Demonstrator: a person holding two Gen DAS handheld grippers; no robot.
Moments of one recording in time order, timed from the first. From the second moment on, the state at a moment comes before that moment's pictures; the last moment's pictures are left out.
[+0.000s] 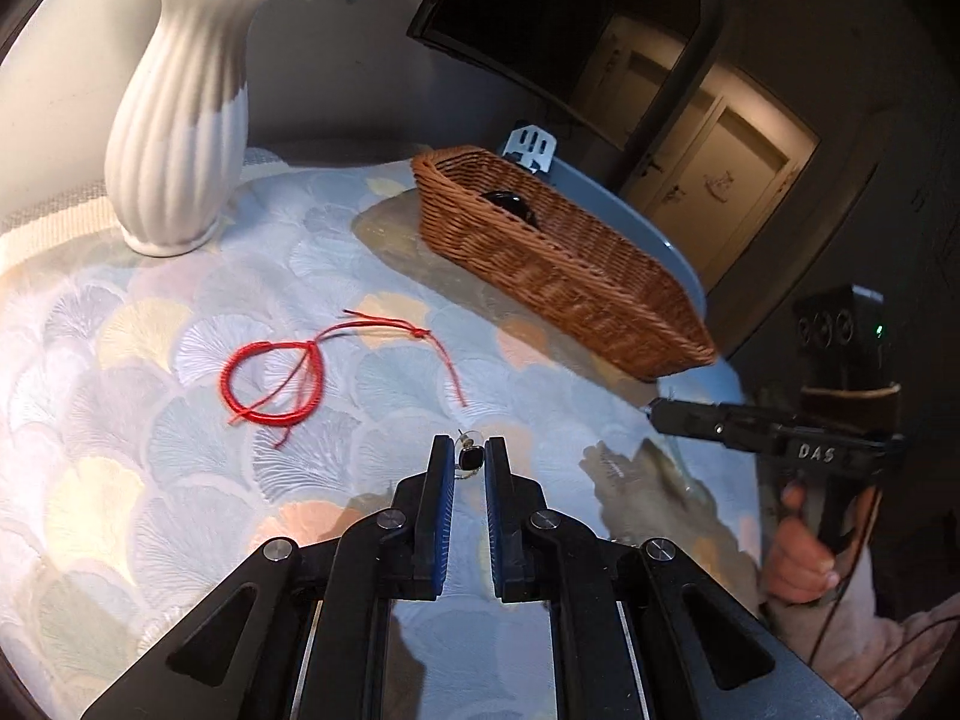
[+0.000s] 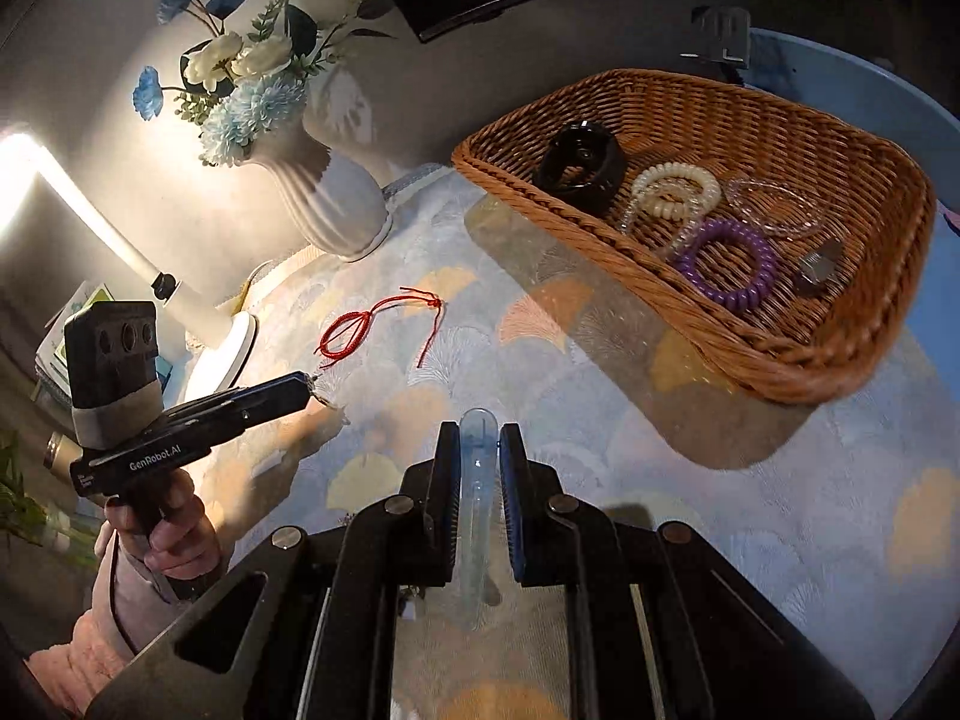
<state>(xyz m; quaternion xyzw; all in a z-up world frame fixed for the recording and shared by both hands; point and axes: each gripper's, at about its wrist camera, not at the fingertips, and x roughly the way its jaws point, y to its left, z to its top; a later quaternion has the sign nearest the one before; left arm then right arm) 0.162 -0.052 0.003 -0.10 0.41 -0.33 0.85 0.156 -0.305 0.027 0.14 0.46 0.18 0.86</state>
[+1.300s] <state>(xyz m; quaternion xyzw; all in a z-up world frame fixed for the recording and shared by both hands) 0.264 -0.264 0.047 -0.04 0.42 -0.39 0.82 0.282 -0.443 0.049 0.14 0.46 0.03 0.88</state>
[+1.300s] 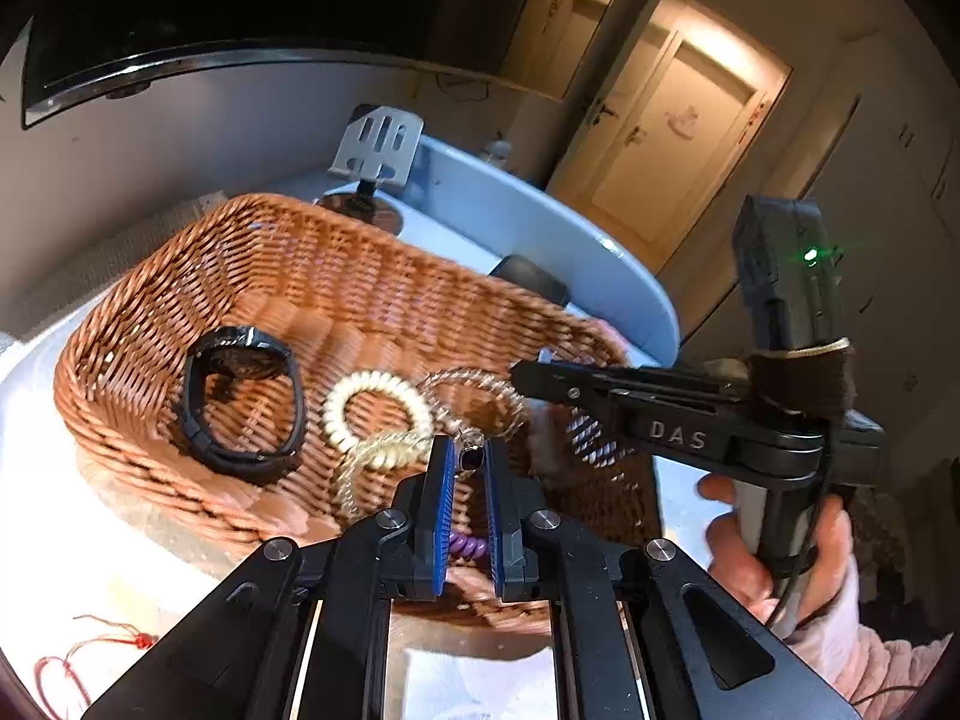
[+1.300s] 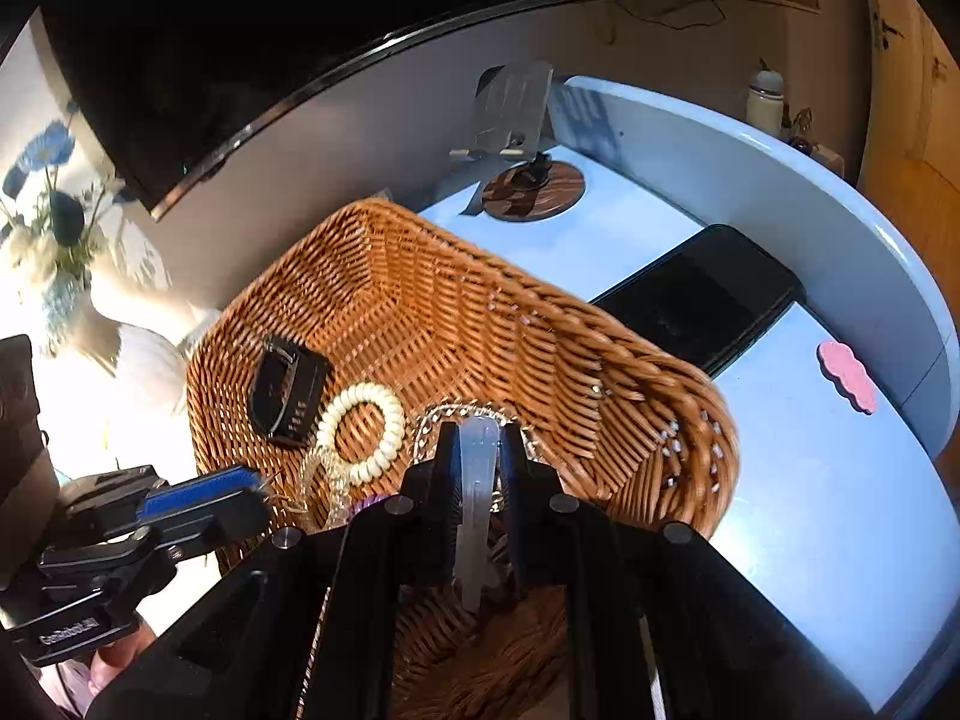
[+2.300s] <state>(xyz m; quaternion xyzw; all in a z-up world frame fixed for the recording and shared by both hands) 0.070 -0.048 0.045 -0.10 0.37 -0.30 0.87 0.127 -0.289 0.040 0.09 0.43 0.16 0.88</state>
